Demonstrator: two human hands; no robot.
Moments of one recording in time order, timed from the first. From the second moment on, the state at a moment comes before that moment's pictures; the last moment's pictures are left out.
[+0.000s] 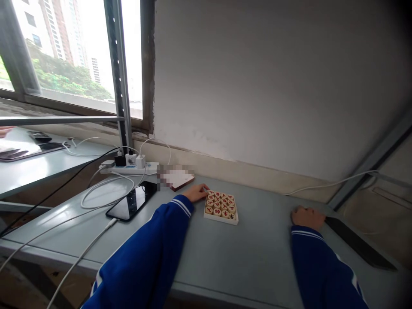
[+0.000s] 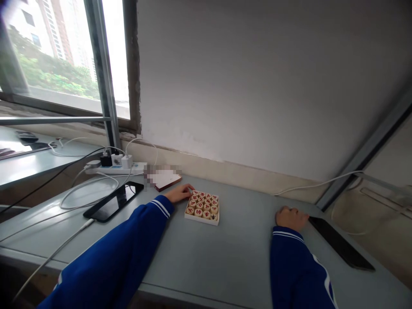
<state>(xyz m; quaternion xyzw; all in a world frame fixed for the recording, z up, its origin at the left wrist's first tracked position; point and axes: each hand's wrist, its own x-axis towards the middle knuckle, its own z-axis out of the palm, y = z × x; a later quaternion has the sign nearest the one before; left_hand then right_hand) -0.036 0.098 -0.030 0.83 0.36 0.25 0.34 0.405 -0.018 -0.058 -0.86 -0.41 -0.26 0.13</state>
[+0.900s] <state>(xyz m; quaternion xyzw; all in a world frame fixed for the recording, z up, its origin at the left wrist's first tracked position) -0.034 0.099 -0.025 0.83 0.37 0.24 0.34 0.366 -0.007 -0.027 -0.77 -0.56 -0.02 0.31</state>
